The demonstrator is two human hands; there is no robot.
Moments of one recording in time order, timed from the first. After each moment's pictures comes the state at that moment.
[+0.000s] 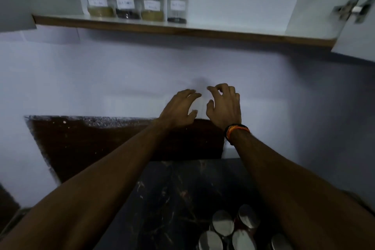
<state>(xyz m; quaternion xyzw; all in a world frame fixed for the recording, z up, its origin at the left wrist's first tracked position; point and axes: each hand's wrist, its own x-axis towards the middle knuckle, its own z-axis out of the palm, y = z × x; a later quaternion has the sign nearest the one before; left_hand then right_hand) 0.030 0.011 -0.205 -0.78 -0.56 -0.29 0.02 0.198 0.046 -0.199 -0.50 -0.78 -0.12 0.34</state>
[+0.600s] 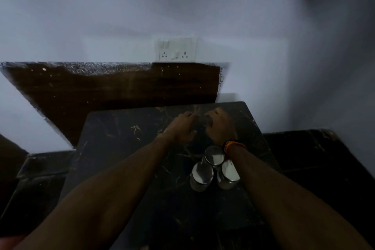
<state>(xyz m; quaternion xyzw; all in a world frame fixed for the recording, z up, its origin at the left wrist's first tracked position) 0.088 -0.065 -0.404 -0.76 -0.60 -0.11 -0.23 0.258 -0.053 -0.397 -0.58 -0.79 0.12 0.18</state>
